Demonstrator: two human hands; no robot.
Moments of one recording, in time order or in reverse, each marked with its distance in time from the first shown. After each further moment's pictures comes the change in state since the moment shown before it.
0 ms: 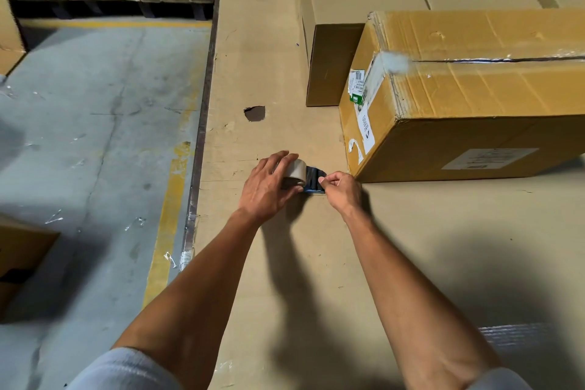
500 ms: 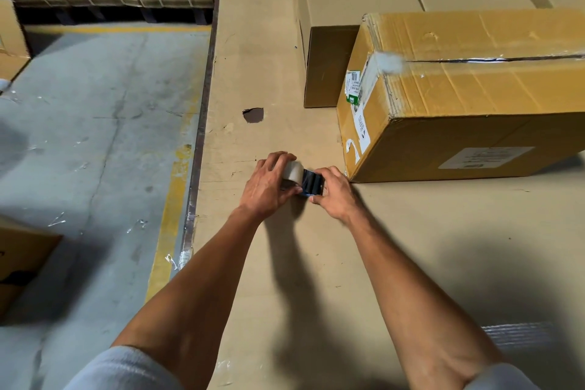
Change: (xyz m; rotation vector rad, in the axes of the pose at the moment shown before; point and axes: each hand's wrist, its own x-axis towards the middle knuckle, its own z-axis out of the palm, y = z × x) left_hand 0.006 0.008 -0.003 -0.080 -0.044 -0.041; right_hand -0.005 0.009 -0.008 -0.195 -0.190 -0.399
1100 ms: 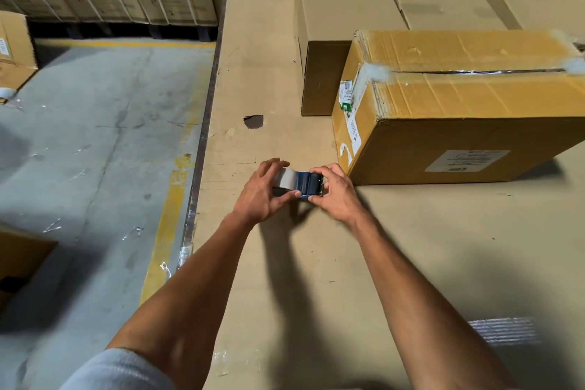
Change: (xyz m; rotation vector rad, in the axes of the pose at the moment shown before) left_hand -0.027 0.007 -0.009 -0.200 0.030 -0.033; right_hand -0.036 -0.018 -0.030 0.093 0.059 -0.126
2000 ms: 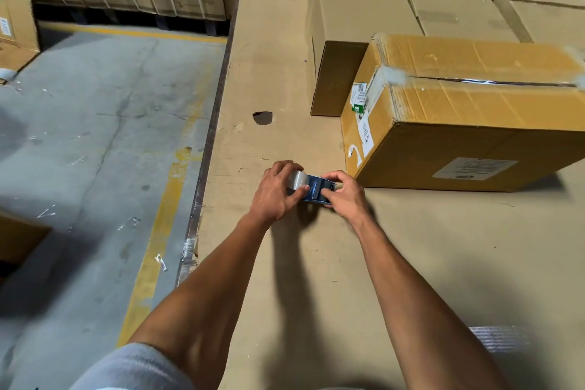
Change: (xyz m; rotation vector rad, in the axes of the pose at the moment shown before) left_hand -0.004 0.006 0.020 -0.040 0.048 -0.051; right_hand 0.001 0.008 0.018 0.244 0.114 0.342
